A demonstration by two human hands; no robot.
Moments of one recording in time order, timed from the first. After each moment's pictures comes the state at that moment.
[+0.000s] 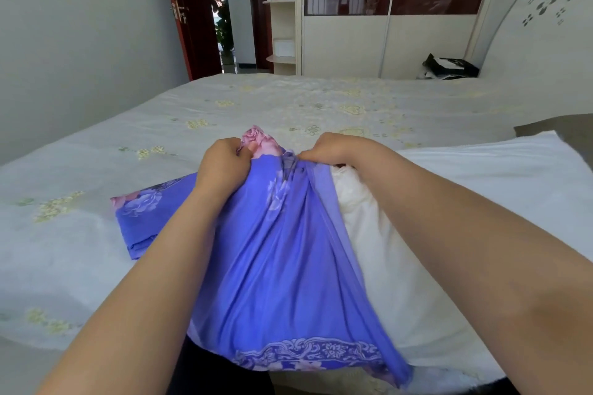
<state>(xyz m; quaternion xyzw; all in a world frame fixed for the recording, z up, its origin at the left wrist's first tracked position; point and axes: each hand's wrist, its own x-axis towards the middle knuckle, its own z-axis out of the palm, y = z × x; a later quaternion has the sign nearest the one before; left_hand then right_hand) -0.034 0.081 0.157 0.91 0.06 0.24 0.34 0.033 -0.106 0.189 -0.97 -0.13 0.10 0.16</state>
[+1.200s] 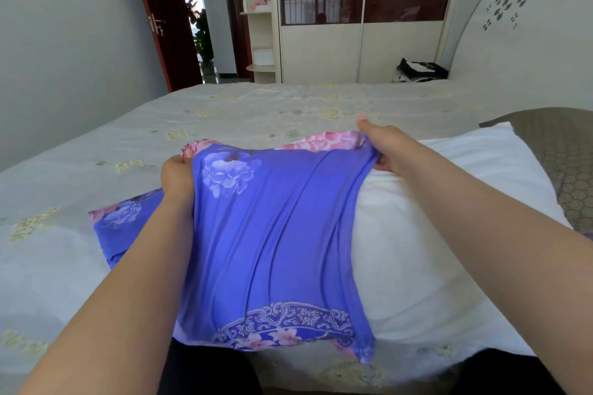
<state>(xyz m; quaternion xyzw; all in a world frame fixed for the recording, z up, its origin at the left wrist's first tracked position) 0.006 0.127 0.121 0.77 0.22 0.24 0.55 0.014 -0.214 0.189 -0.77 0.11 -0.01 0.63</state>
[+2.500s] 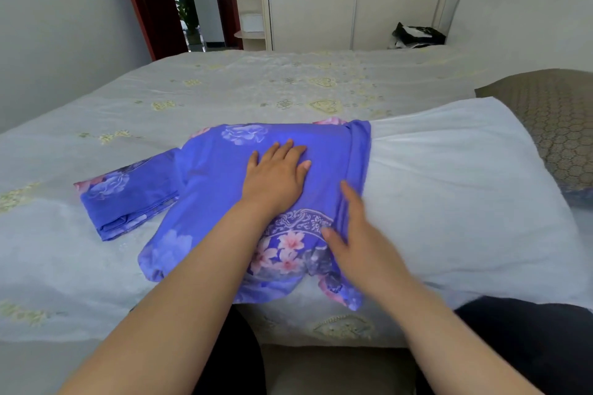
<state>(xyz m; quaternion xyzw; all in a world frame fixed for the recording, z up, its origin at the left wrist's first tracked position) -0.054 -0.026 0.087 0.98 -0.11 0.15 0.11 -0.163 -0.184 0.063 -0.92 -0.05 -0.06 0.39</state>
